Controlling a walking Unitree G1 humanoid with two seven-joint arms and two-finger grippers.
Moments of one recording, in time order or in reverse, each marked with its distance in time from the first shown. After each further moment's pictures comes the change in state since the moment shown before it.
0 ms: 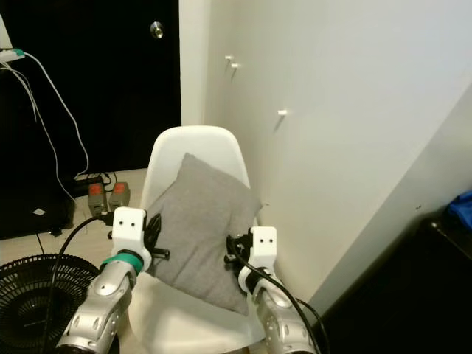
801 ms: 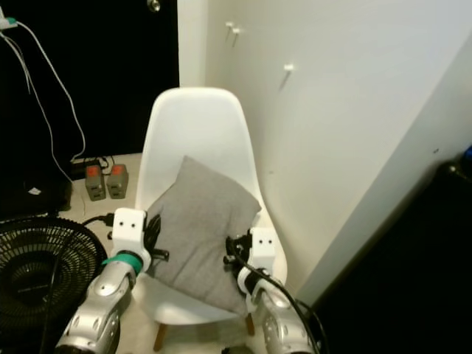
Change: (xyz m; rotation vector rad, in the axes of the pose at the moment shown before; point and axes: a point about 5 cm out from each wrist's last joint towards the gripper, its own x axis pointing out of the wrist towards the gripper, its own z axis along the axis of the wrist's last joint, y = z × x) left arm -0.001 -0.001 -0.002 0.014 0.006 -0.002; right arm -0.001 0.000 -0.004 0.009 0.012 -0.010
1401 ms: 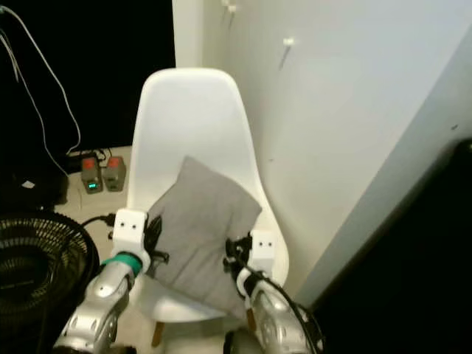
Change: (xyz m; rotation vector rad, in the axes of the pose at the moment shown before) left arm 0.002 0.011 -0.001 0.083 -0.001 -0.011; right arm 0.011 0.005 0.000 0.022 -0.001 0.002
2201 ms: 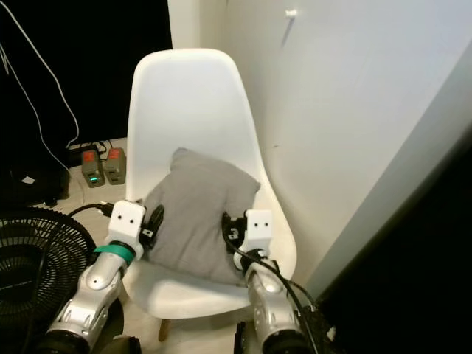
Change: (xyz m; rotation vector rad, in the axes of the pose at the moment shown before) left arm 0.007 0.021 0.013 0.195 -0.193 -0.012; right arm 0.010 0.013 0.023 -0.148 -0.237 -0.073
